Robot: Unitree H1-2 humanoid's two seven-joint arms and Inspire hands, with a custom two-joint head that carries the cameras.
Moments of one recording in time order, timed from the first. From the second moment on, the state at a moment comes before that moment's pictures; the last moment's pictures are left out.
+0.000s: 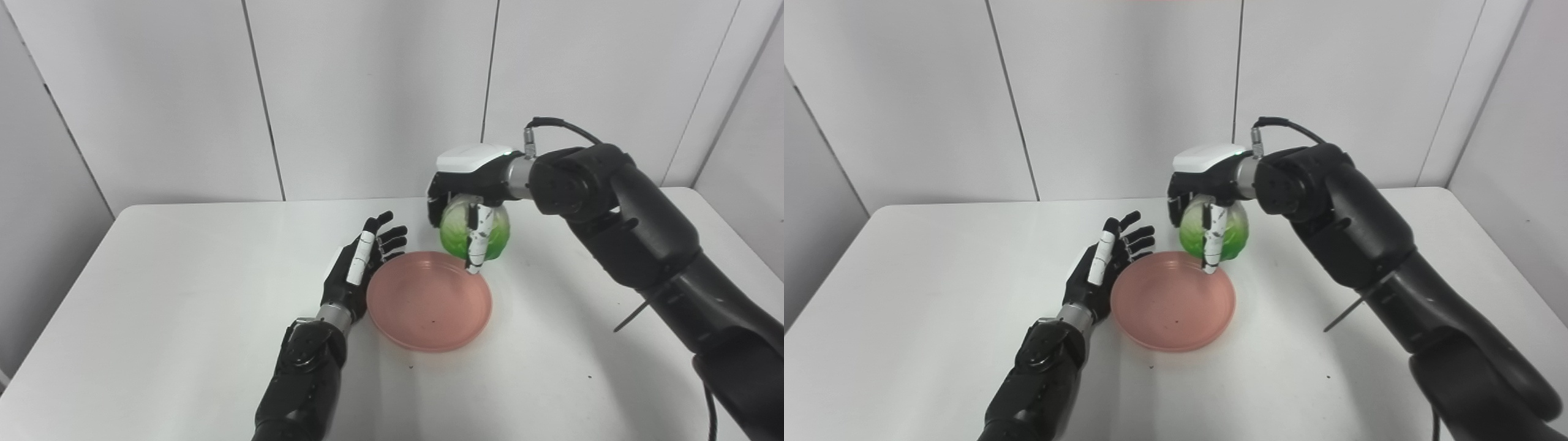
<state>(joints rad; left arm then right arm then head) -0.67 -0.10 0.06 0.85 -0.19 -0.20 -0.20 -1.06 -0.41 0.50 0.15 -0.70 0.15 0.92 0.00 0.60</state>
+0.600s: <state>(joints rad) -0.64 -0.10 0.06 0.81 -0.17 -0.21 -0.18 -0.98 -0.39 0.54 0.21 -0.71 0.06 0.85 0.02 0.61</state>
